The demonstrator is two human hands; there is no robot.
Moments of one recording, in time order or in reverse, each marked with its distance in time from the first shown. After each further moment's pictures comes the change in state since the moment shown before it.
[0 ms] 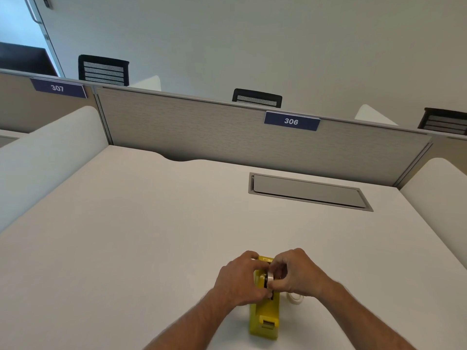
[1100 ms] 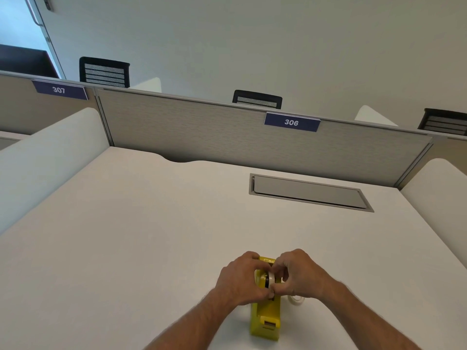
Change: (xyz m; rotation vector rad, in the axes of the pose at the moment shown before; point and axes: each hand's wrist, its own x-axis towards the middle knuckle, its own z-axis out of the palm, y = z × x) left_hand 0.002 0.000 0.000 -0.015 0.012 0.000; right_hand -0.004 -0.008 -0.007 -0.154 -0.032 -0.072
